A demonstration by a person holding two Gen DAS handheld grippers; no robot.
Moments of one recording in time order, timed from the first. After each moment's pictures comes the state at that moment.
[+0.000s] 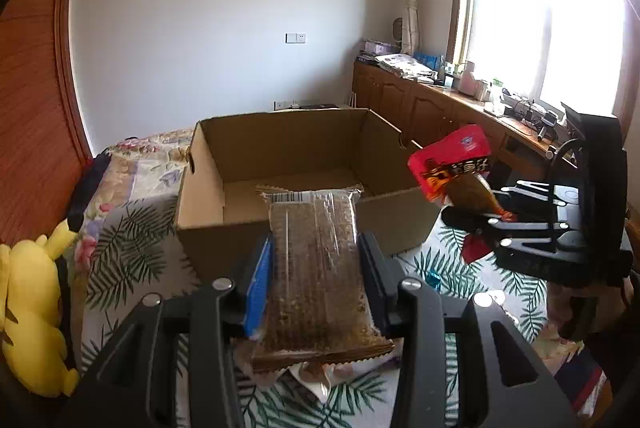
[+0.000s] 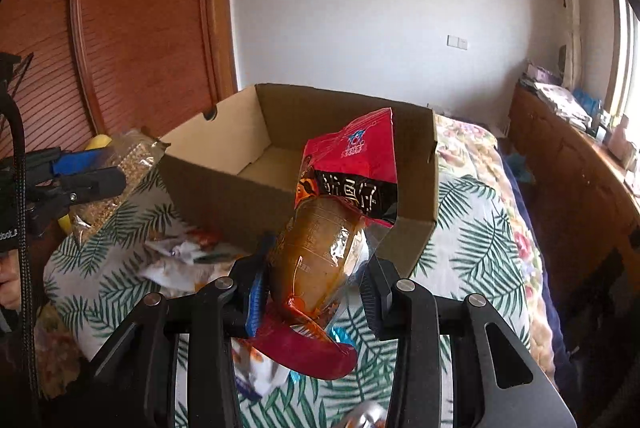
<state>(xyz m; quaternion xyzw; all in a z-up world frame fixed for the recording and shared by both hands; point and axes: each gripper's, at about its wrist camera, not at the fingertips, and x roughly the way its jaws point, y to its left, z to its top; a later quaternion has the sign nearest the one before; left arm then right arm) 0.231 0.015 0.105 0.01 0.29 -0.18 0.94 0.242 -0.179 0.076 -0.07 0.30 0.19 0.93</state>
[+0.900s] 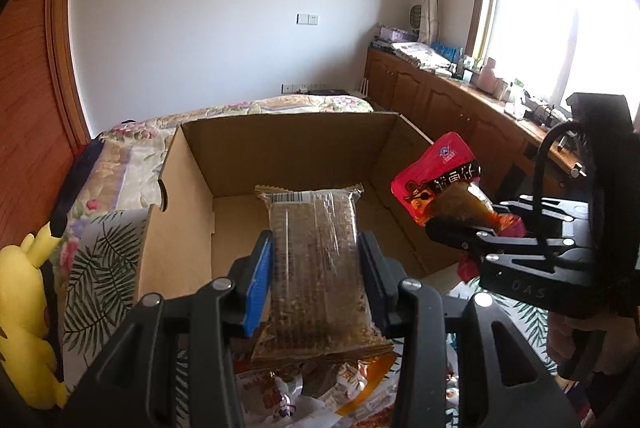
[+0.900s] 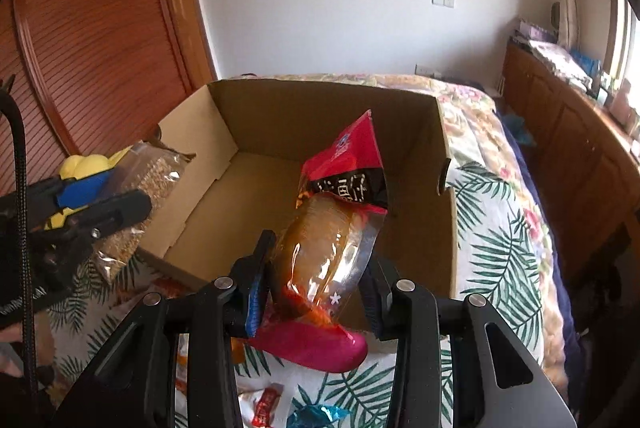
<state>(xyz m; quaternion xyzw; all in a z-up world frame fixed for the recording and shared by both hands) 0.335 -0.007 0.092 0.00 0.33 -0.16 0.93 0.336 -0.167 0.075 -0.03 0.37 0.16 0.91</state>
